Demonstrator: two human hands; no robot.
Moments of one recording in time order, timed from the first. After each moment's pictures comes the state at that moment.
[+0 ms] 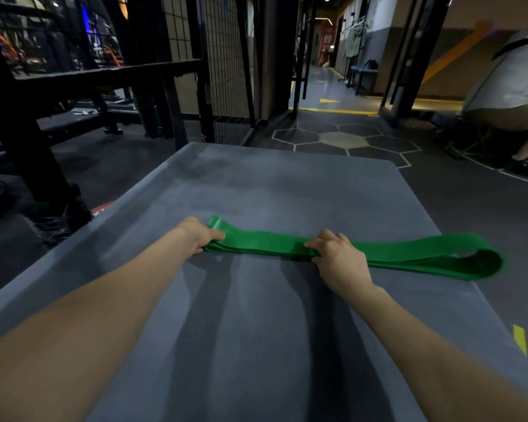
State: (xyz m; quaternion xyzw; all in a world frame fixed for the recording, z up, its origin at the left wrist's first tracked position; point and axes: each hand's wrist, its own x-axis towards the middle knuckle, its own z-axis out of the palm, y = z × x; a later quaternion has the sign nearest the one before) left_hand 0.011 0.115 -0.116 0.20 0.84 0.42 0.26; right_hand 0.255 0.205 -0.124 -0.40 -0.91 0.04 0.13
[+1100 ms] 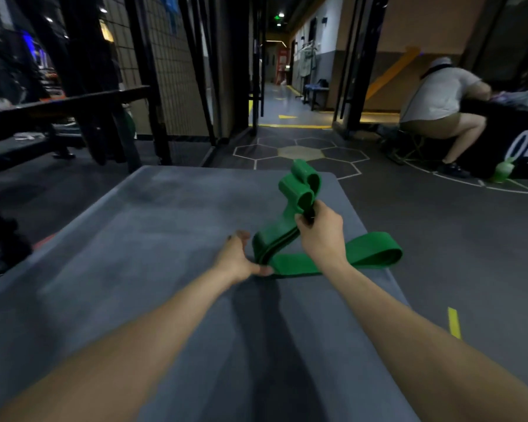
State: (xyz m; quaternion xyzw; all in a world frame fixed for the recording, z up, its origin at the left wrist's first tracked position) left_hand 0.165 0.152 -0.094 0.45 0.75 0.39 0.29; right_hand 0.308 0.218 -0.049 -0.47 -0.74 0.25 0.40
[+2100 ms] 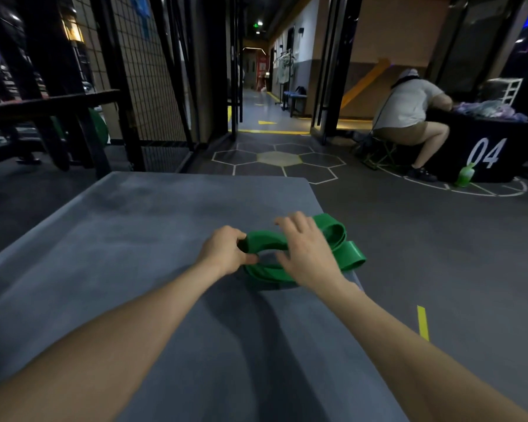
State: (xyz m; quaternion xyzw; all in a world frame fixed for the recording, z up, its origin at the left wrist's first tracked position) left_hand 0.191 0.182 -0.069 0.56 0.77 0.28 0.15; right_hand 0.357 0.224 -0.066 -0.34 -0.89 -0.06 0.31
